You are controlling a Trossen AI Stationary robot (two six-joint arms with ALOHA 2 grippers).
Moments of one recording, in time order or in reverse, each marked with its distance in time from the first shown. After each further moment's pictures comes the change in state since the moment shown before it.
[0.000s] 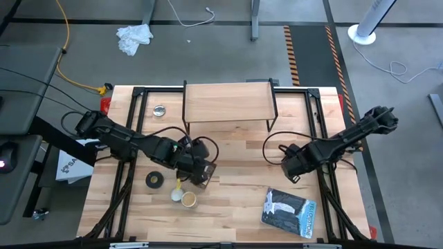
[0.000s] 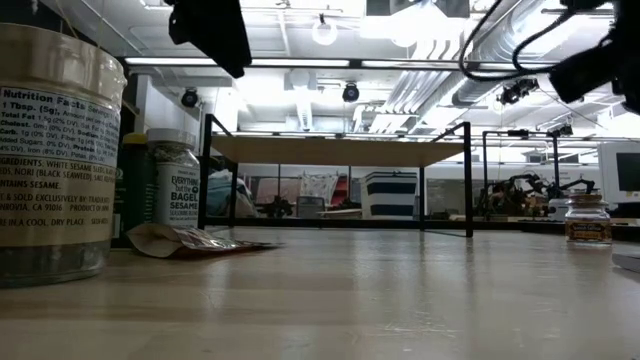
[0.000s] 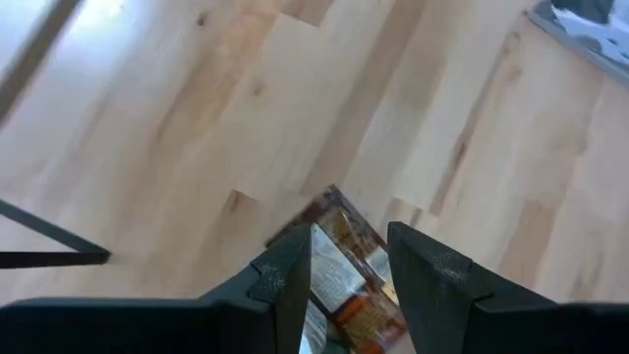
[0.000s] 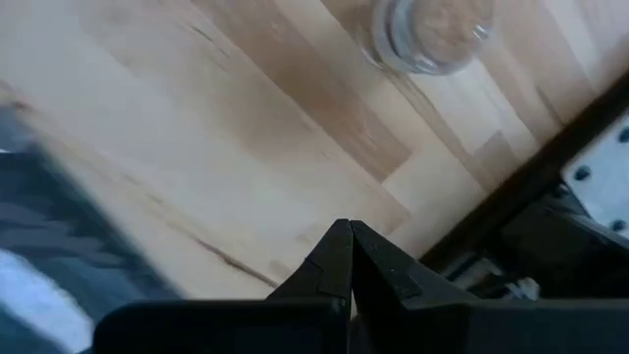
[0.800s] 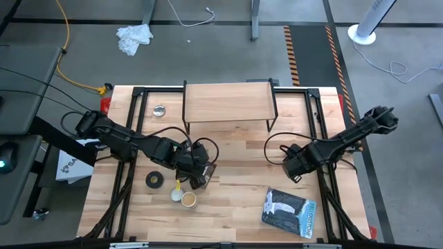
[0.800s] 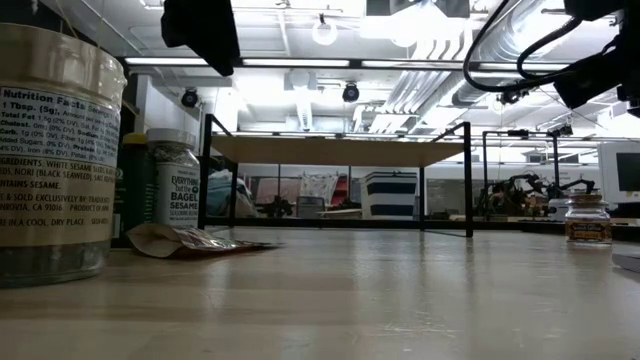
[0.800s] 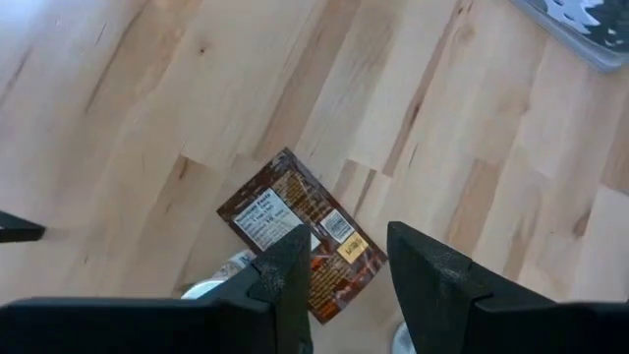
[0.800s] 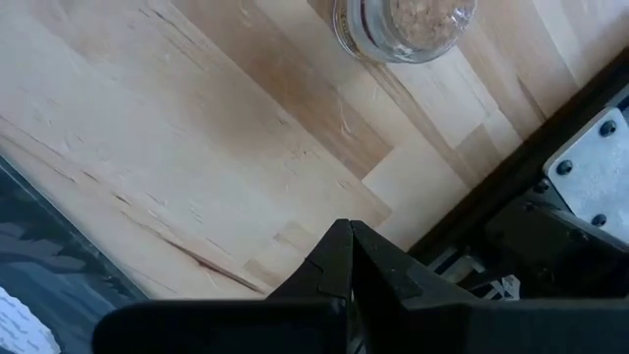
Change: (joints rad) left arm 0.005 0.000 0.000 0.000 0.136 -0.023; right arm 0.002 -0.004 -0.029 -0.012 0.004 0.003
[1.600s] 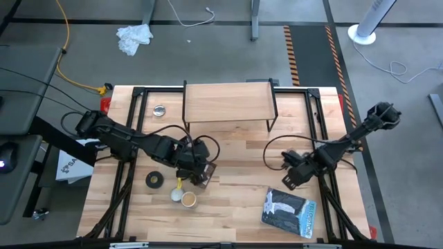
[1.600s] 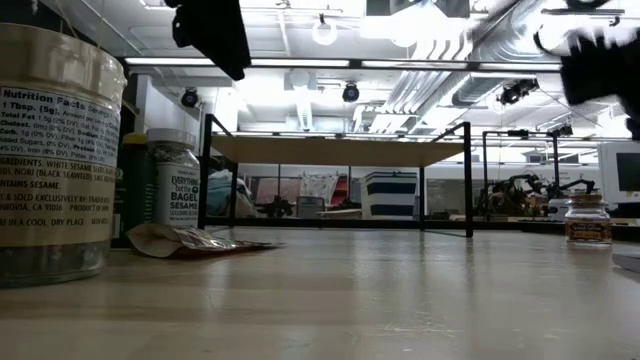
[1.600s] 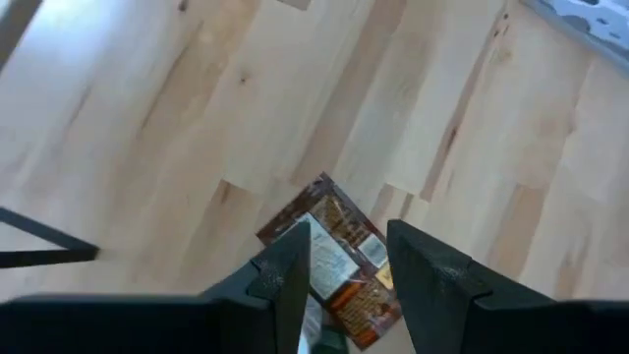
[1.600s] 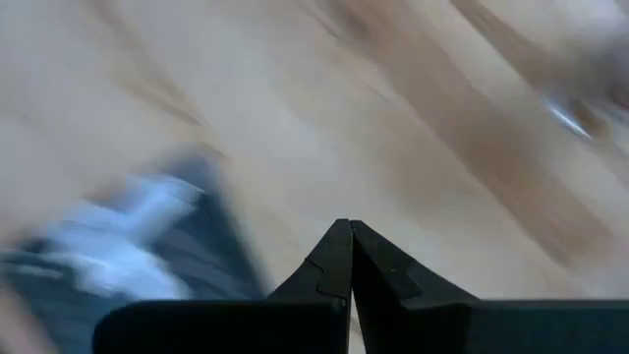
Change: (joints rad) left arm 0.019 0.000 0.000 0.000 -0.089 0.057; right arm 0.144 -0.139 -0.174 0.472 0.117 0.109
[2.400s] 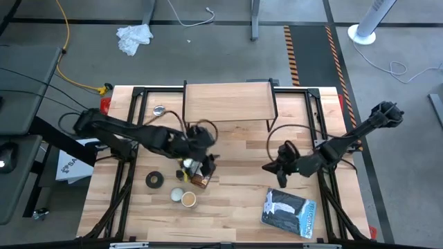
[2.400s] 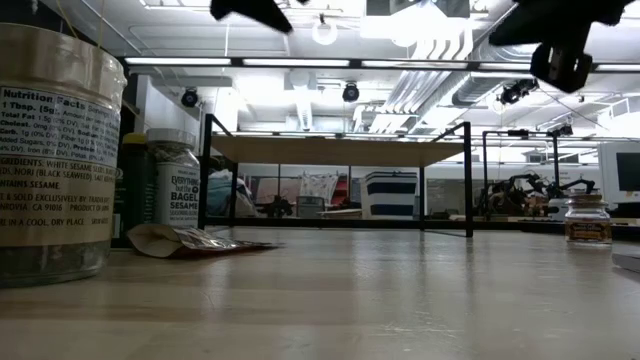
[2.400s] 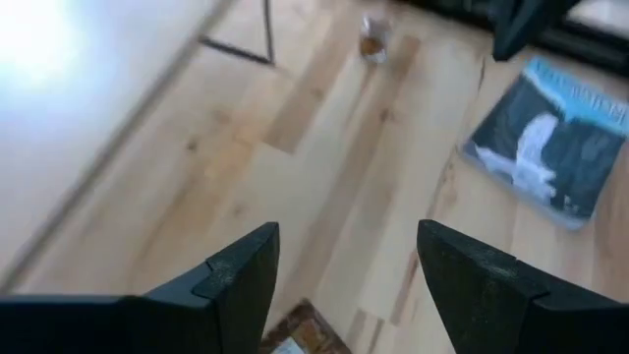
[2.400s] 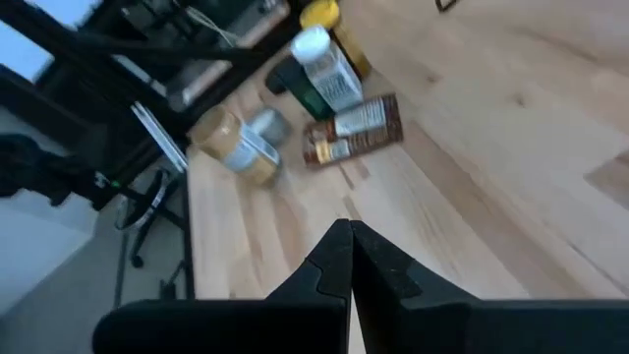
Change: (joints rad) left arm 0.064 -0.046 0.071 0.185 -0.073 0.109; right arm -0.042 -0.102 0.000 0.649 0.345 -0.380
